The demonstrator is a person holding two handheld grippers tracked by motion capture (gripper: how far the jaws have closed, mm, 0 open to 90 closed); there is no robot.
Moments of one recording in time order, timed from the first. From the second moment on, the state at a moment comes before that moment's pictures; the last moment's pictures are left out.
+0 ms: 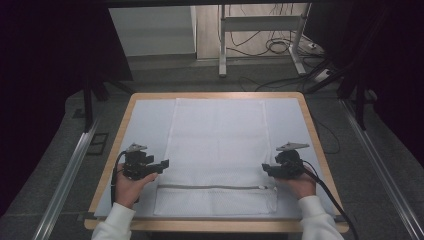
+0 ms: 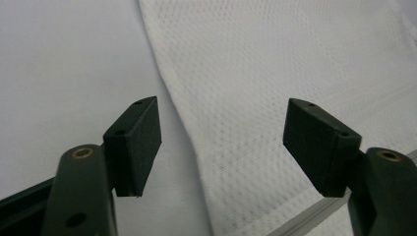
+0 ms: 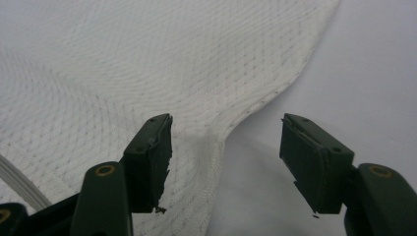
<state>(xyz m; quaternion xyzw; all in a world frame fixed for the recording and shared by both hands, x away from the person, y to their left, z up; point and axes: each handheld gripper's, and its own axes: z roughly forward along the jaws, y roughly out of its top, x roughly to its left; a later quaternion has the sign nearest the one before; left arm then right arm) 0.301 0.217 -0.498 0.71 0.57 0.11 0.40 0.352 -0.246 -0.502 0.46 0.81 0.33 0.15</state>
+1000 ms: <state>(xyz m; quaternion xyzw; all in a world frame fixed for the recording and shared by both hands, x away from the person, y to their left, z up) 0.292 0.123 -0.480 0.76 0.48 0.06 0.43 0.349 -0.270 -0.492 0.49 0.79 0.34 0.16</state>
